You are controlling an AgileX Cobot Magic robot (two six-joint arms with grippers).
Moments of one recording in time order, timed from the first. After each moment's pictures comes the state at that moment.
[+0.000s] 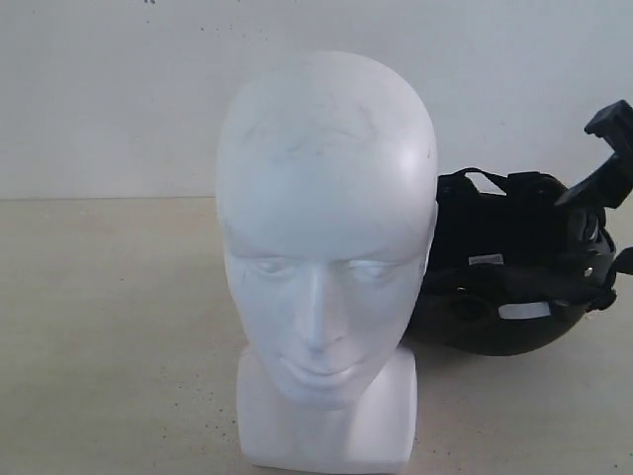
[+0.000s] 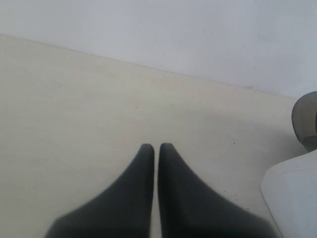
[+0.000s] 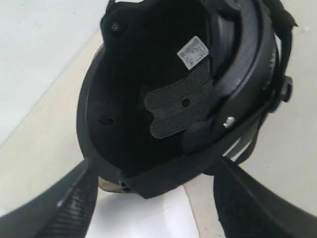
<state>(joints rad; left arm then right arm) 0.08 0.00 0.00 -0.06 0.29 -0.18 0.08 1.12 -0.78 0.46 0.51 0.45</state>
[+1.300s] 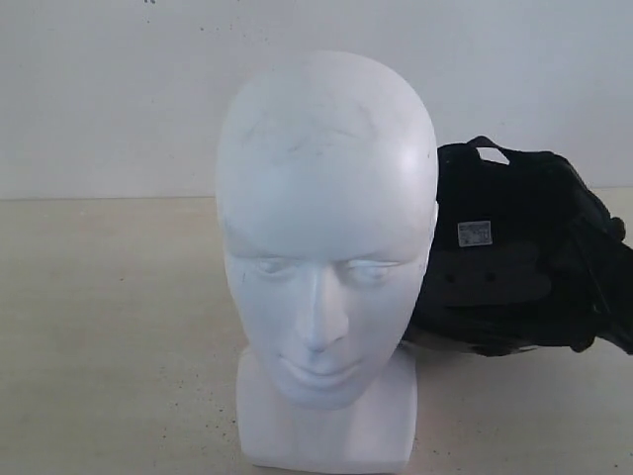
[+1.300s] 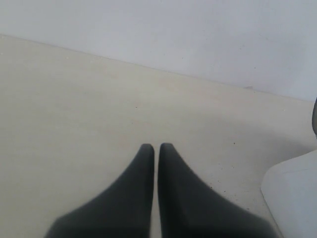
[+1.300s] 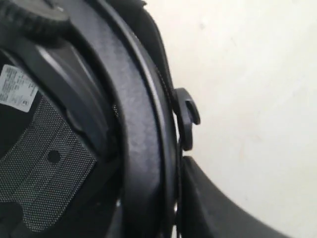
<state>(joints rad) 0.08 0.00 0.00 -0.06 0.29 -0.18 0.08 1.48 -0.64 0.45 0.12 0.57</state>
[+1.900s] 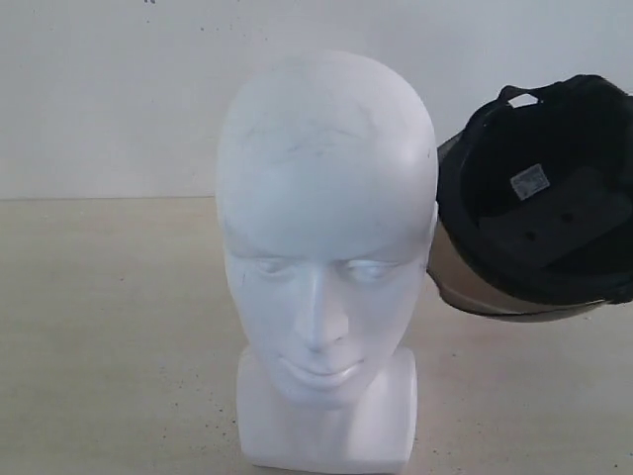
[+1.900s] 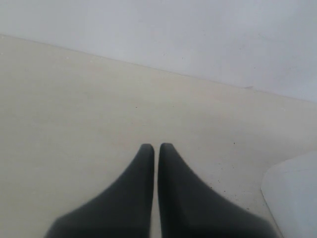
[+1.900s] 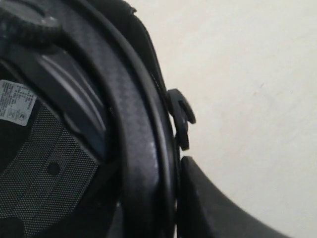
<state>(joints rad) 0.08 0.00 0.00 -0.06 0.29 -0.18 -0.23 1.45 -0.97 0.36 0.48 0.08</state>
